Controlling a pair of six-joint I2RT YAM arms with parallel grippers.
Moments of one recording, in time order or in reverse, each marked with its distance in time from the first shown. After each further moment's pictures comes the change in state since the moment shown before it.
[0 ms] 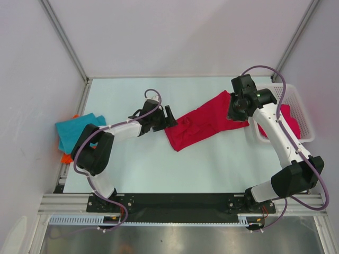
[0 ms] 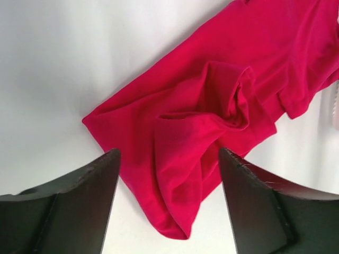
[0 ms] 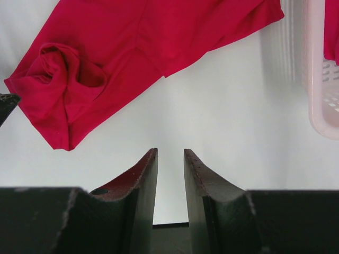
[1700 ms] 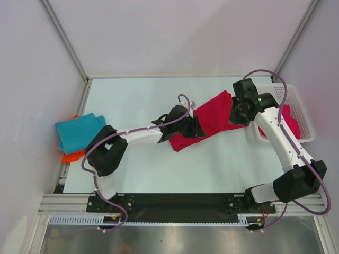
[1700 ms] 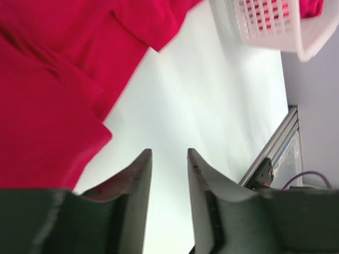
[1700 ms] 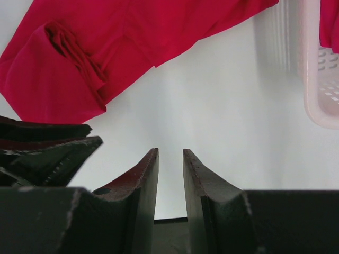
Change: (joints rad) left arm -0.286 0.083 0.147 0.072 0.136 -0.054; right arm -0.005 -0.048 -0.065 0.001 0.003 -0.006
